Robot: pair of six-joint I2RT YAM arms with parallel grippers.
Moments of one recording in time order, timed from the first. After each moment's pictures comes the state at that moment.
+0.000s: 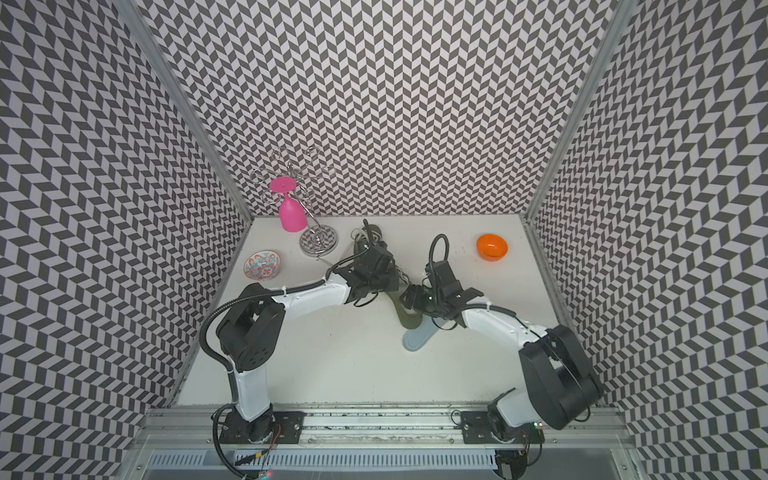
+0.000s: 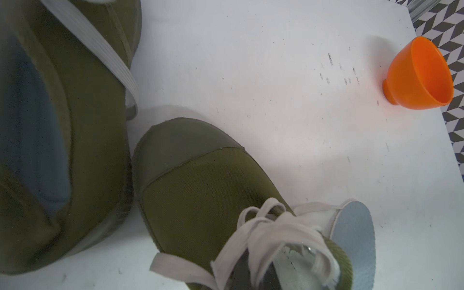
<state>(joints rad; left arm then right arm) -0.75 1.92 1.34 -0.21 -0.10 -0.65 0.51 1.46 0.84 -0.23 -0.29 0.77</state>
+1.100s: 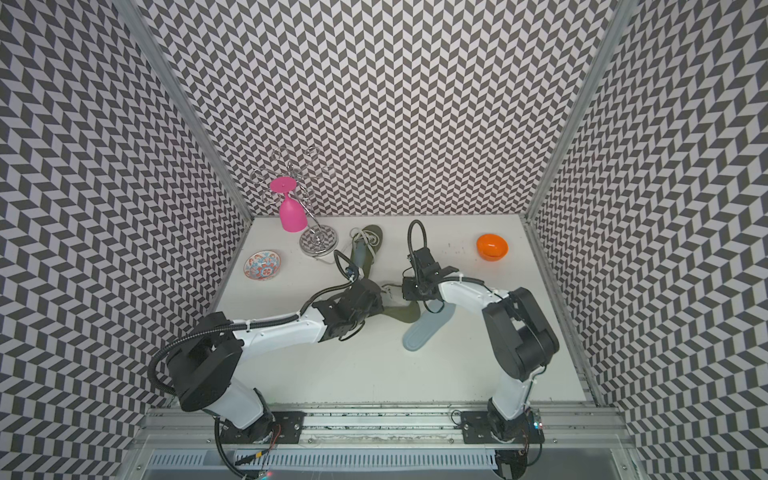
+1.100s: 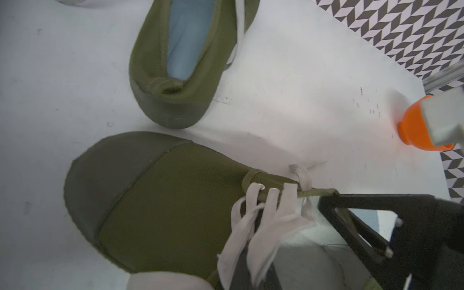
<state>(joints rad) -0.87 1.60 0.91 -0.09 -0.39 -0.97 0.51 1.79 1.13 -0.37 -0.13 0.46</state>
